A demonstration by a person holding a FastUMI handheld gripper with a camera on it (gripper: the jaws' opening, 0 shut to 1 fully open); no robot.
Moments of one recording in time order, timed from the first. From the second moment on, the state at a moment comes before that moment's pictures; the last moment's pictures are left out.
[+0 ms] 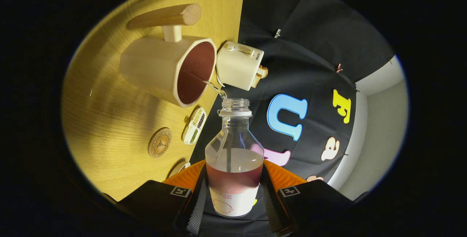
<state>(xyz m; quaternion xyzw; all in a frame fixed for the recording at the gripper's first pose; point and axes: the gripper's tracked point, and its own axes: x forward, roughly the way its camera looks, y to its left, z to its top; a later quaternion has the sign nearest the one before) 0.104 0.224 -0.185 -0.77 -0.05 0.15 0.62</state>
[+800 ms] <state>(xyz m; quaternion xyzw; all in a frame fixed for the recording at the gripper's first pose) 0.098 0.226 -0.184 -0.80 -0.09 0.17 0.57</state>
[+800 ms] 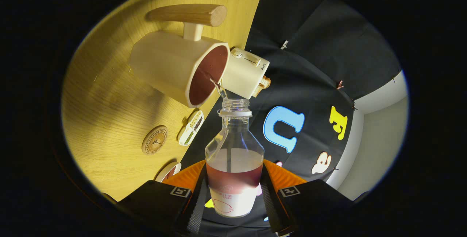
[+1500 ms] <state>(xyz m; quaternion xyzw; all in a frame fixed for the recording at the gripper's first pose) 0.088 0.230 -0.189 -0.84 -0.12 0.18 0.50</state>
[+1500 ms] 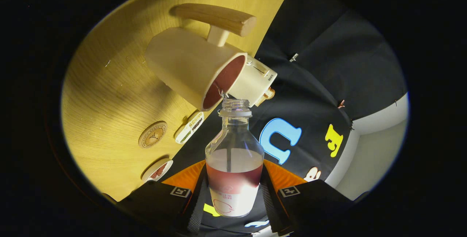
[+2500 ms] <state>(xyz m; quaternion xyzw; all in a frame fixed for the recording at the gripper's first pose) 0.095 0.241 -0.172 -0.88 -0.20 0.19 0.40</state>
